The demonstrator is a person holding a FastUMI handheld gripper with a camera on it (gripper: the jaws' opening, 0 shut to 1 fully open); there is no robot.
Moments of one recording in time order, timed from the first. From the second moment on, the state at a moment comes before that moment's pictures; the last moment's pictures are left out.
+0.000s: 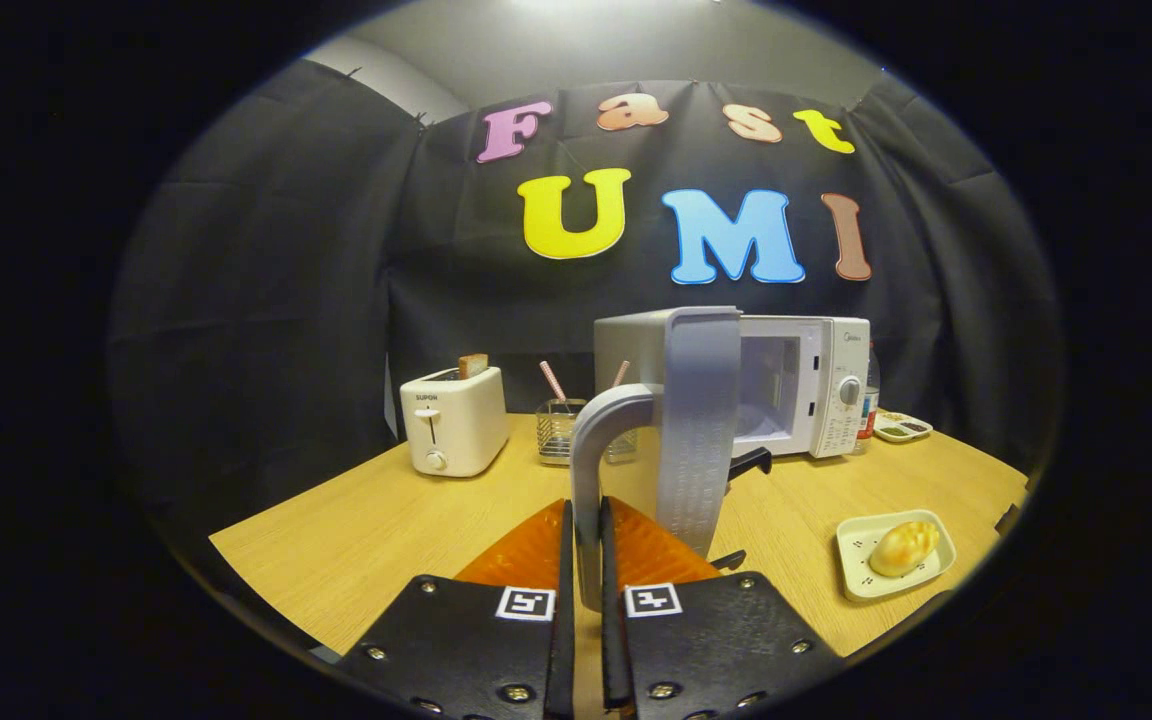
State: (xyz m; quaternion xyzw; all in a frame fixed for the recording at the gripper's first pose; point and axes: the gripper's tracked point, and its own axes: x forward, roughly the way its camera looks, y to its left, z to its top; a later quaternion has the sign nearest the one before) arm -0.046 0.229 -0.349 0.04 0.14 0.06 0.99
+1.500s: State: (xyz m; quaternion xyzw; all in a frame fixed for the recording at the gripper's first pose) arm -0.065 -0.065 -0.440 -0.01 0.24 -0.02 0.97
